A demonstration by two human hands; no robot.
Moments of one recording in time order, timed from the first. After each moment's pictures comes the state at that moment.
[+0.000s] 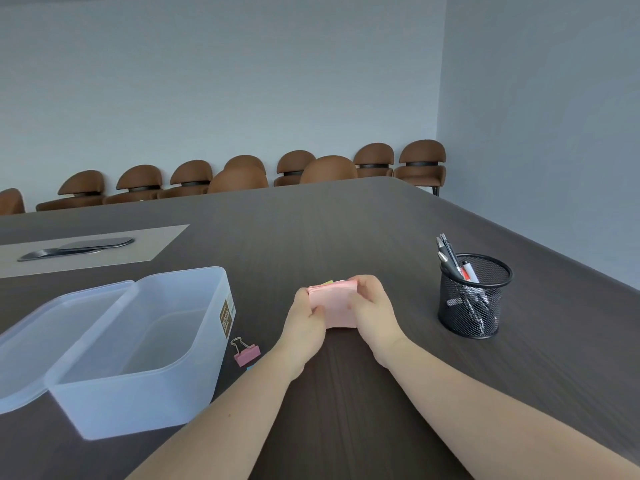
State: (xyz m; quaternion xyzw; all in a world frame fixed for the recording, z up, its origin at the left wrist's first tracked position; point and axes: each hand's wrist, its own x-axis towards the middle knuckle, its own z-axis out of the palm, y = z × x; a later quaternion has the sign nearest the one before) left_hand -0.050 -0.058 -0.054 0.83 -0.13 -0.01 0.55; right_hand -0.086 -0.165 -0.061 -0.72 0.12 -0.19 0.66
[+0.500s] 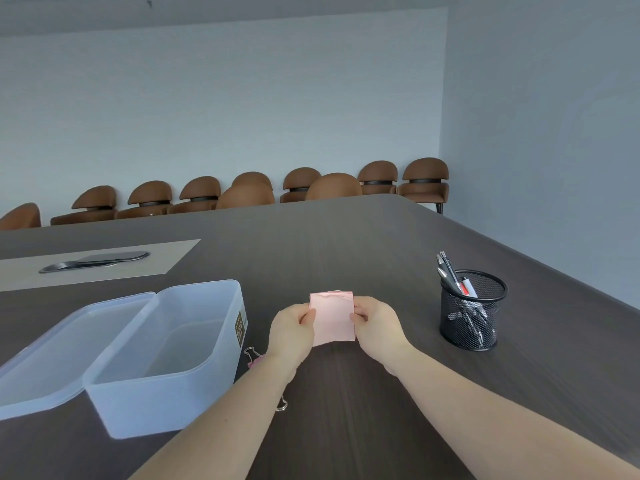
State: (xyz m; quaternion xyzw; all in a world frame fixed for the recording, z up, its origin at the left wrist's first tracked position) left_hand -0.055 -0.028 -0.044 0.85 -0.11 0.06 0.51; right_hand -0.095 -0.165 -0.051 -0.85 0.12 -0.18 0.49
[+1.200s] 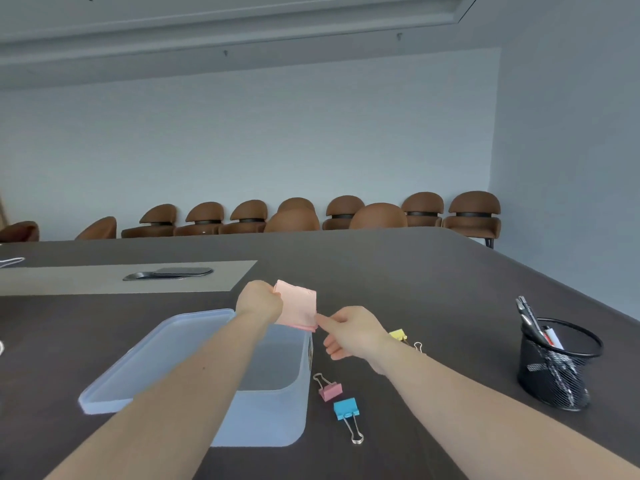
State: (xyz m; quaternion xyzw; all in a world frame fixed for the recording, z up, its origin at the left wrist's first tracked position) left_hand 0.017 0.106 0.044 0.92 0.03 0.12 0.38; right_hand -0.057 -0.047 0.021 -0.84 0.06 -0.02 0.54
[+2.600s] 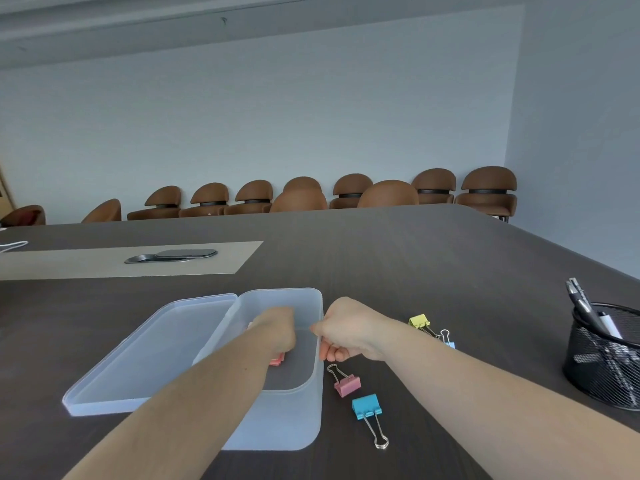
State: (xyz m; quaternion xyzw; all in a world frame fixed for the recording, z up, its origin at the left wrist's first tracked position) left_hand 0.072 0.111 -0.036 1.00 -0.08 -0.03 0.00; right_hand -0.026 -0.018 0.013 -0.87 0.03 0.13 0.48
